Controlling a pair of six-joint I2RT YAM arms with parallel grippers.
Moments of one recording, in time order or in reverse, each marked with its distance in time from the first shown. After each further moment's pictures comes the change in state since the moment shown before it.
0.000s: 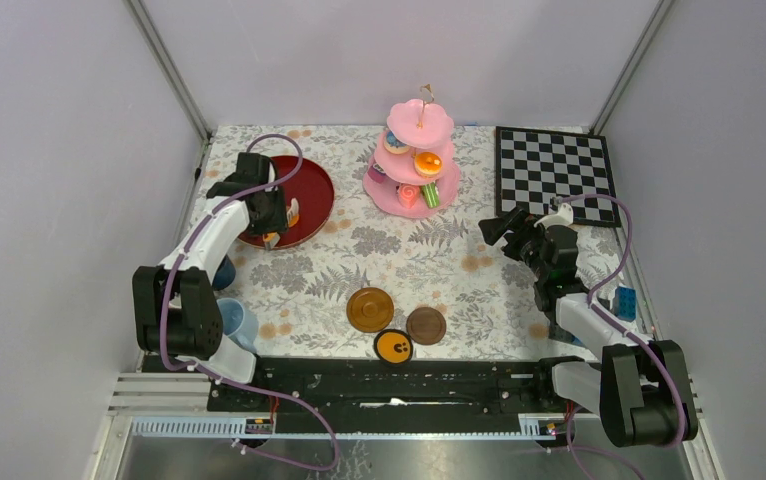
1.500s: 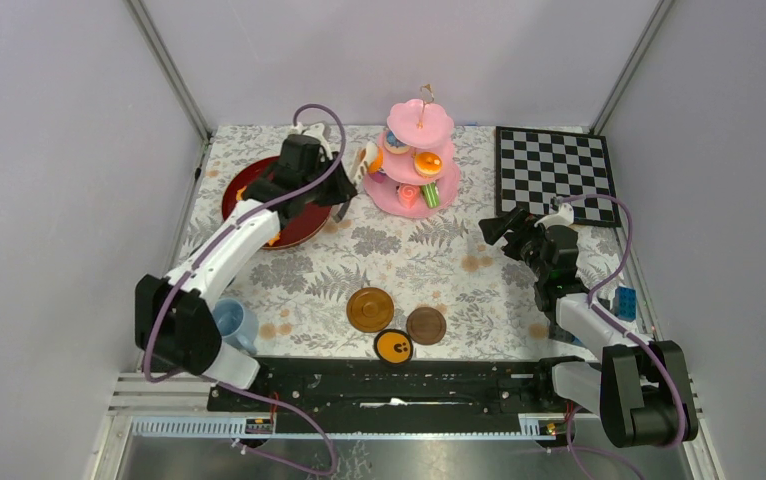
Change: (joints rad) left arm -0.316 -0.072 0.095 0.267 0.167 -0.287; right arm 0.000 -0.002 -0.001 0.005 0.000 0.007
